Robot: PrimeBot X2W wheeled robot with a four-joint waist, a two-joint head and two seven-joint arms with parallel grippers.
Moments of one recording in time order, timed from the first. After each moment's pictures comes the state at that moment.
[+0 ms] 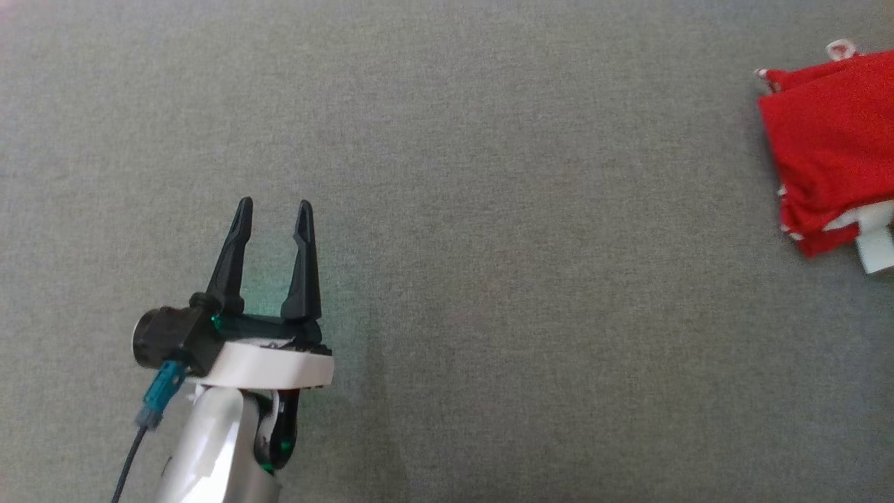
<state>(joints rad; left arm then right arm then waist) -0.24 0.04 -0.18 0.22 -0.26 -0.10 -0.26 -0.55 -0.55 -0.16 0.50 -0.23 0.13 0.24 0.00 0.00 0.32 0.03</state>
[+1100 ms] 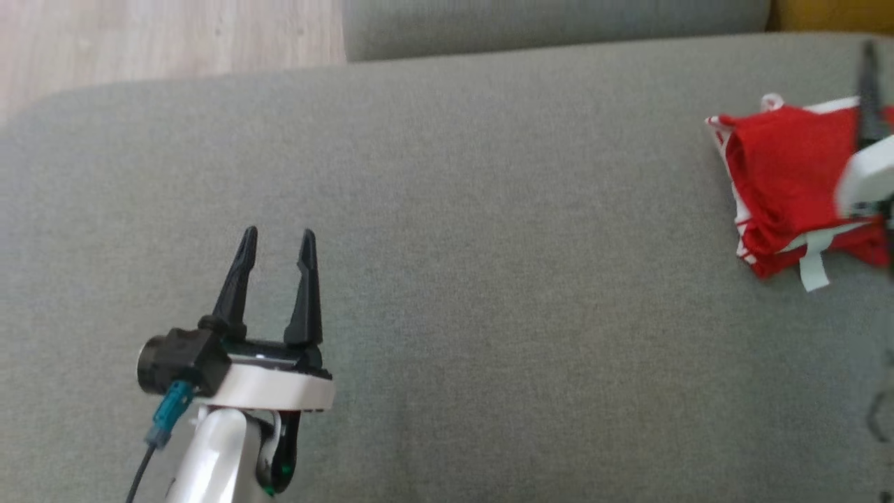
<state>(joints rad) -0.20 0.04 -0.17 0.25 -0.24 -0.10 -0.26 -0.56 -0.28 -0.16 0.32 -0.18 0.13 0.13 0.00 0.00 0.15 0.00</state>
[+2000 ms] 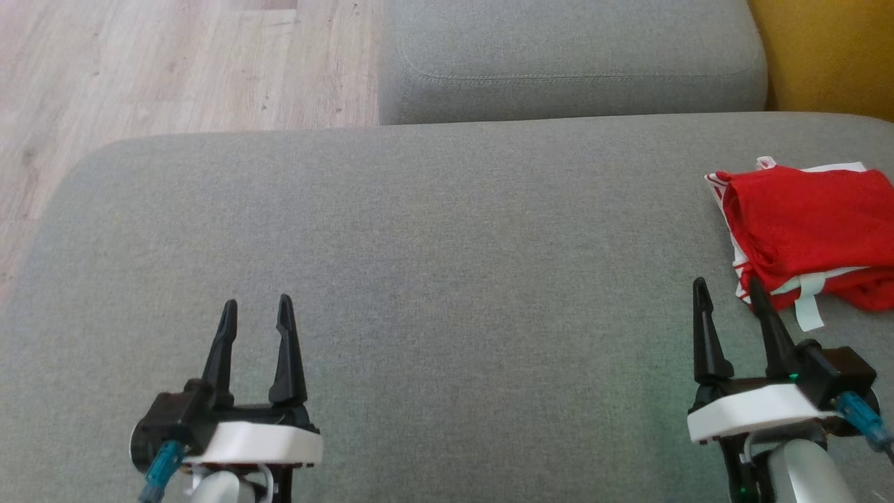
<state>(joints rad) -0.05 0.04 -0.15 0.23 -0.30 -0.03 -0.26 -0.05 -0.05 -0.01 0.29 0.17 0.13 -0.25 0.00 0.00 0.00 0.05</state>
